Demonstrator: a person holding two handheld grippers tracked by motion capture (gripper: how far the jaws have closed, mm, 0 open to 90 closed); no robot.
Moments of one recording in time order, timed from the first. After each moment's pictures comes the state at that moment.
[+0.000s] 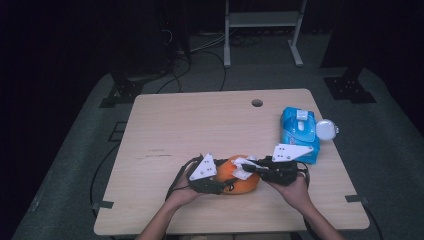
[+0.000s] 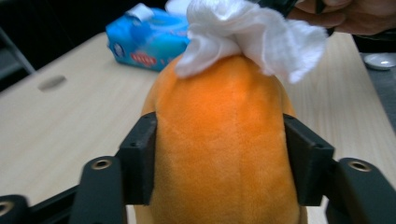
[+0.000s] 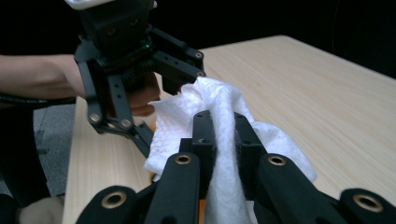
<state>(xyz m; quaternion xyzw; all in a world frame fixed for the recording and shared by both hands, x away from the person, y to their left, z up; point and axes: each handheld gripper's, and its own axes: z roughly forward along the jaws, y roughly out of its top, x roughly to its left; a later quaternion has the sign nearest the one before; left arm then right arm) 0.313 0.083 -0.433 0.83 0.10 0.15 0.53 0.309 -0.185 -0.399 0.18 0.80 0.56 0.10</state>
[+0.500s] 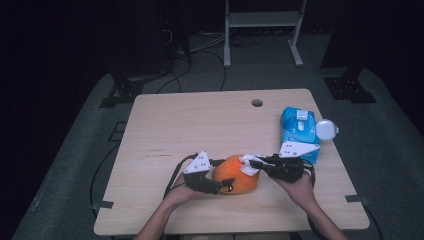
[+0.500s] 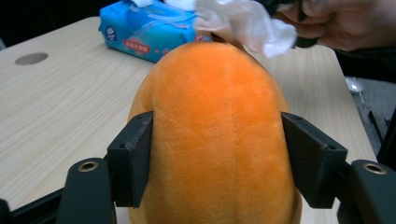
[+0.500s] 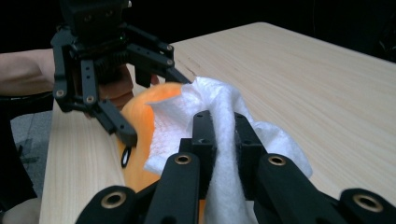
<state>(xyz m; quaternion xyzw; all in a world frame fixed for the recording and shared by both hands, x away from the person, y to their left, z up) 0.320 0.093 -0.439 0.82 0.12 0.10 0.55 0.319 -0.204 -0.407 0.22 0.80 0.55 0.10</state>
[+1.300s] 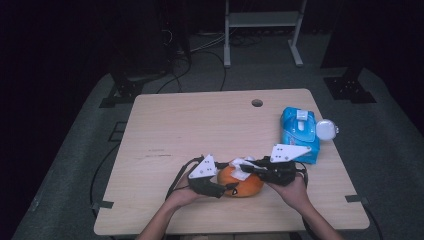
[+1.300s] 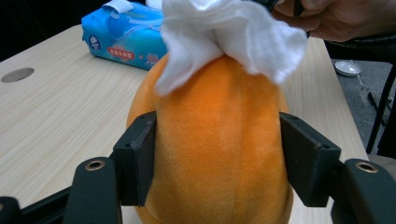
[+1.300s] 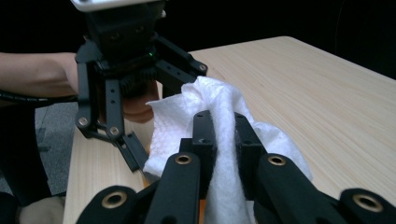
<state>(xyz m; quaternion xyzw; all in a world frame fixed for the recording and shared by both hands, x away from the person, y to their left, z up) 0.312 0.083 -0.433 0.83 0.10 0.10 0.53 0.308 -0.181 -0.397 0.18 0.80 0.56 0.09</state>
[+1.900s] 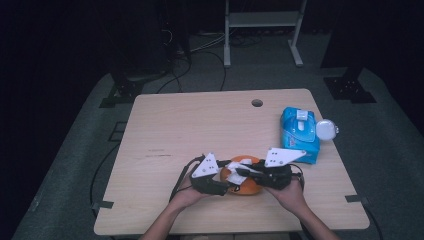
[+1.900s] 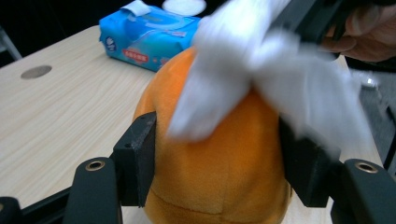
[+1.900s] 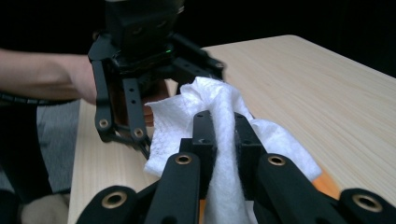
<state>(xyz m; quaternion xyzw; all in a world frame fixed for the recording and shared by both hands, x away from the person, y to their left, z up) 0.307 0.071 -0.431 0.83 0.12 0.13 0.53 0.298 -0.165 -0.397 0.16 0.81 0.55 0.10</state>
